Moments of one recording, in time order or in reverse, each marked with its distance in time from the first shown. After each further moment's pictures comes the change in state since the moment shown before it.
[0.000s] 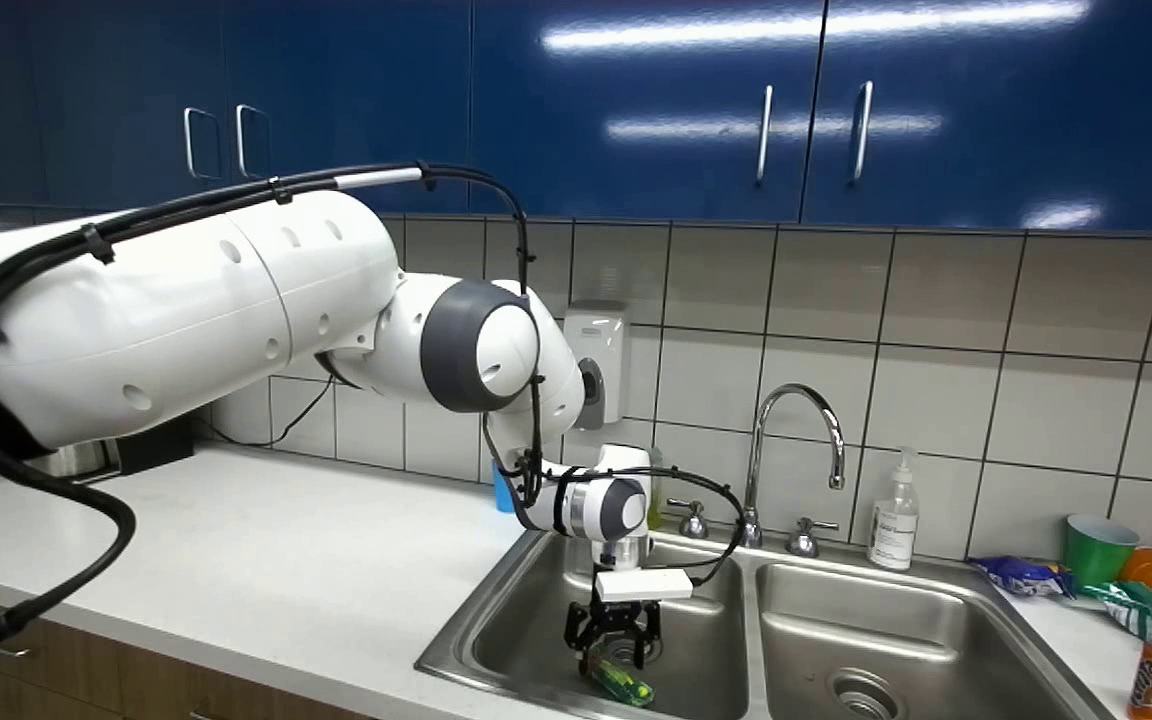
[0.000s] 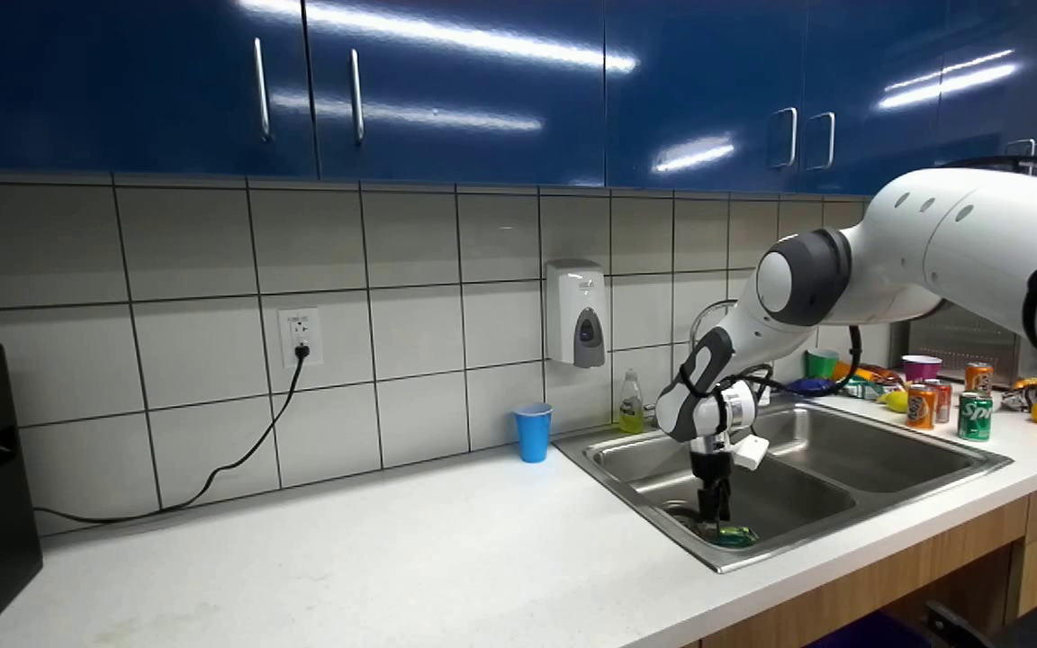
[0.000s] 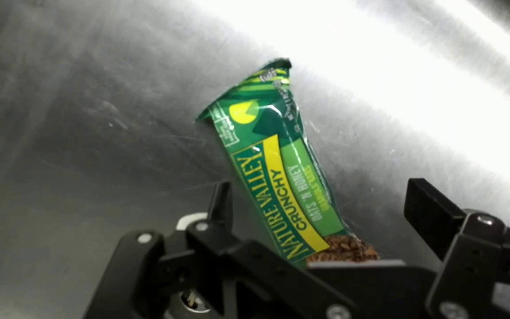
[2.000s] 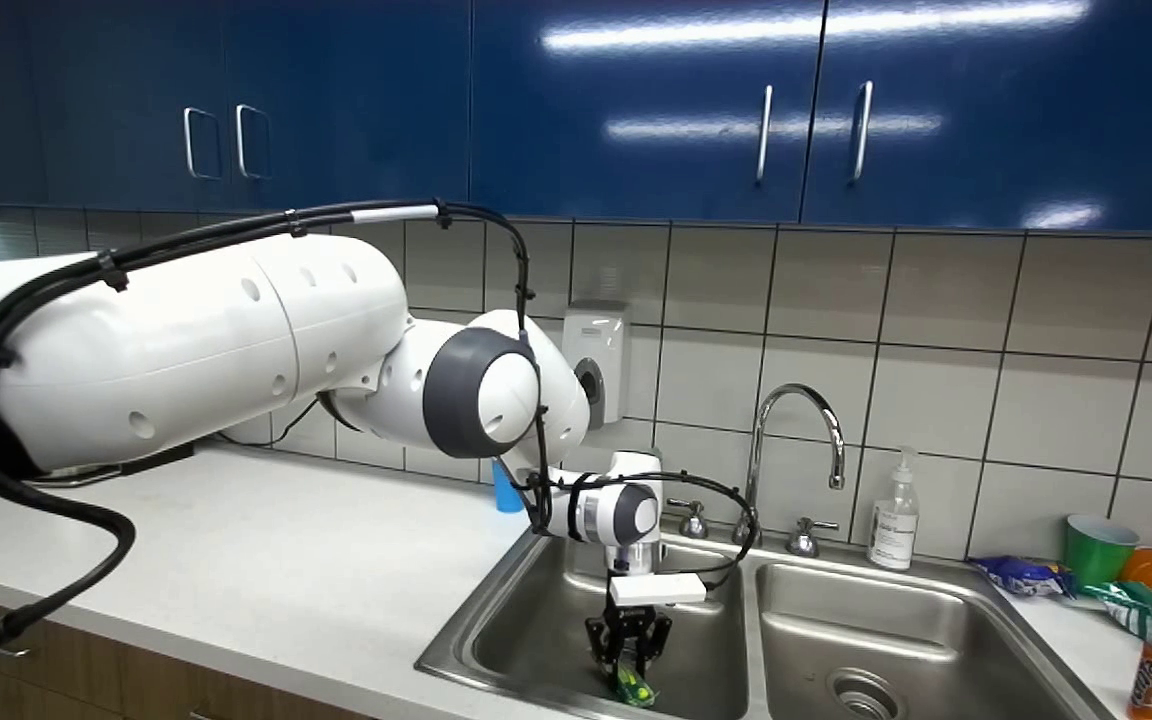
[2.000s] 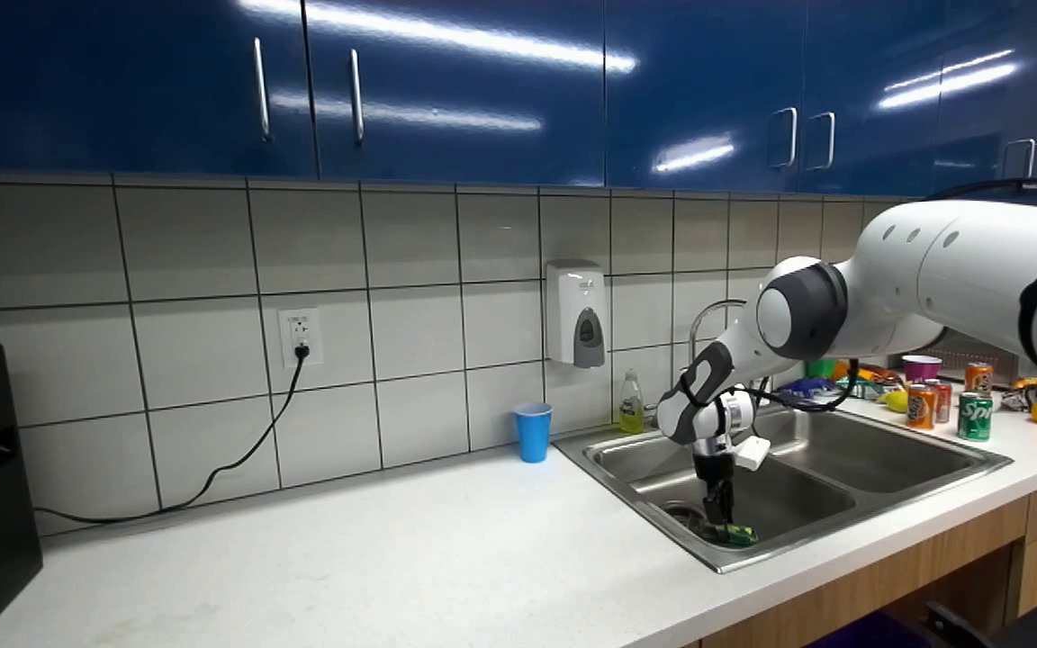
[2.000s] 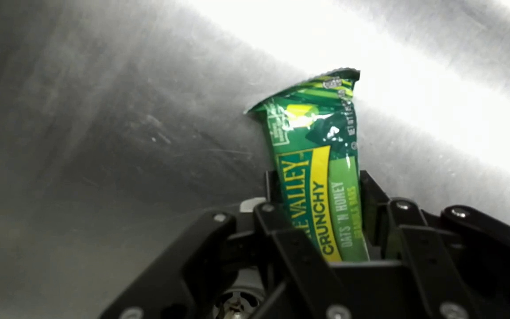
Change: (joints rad) arm 0.000 0.118 -0.027 0.201 0.003 -0.101 0.002
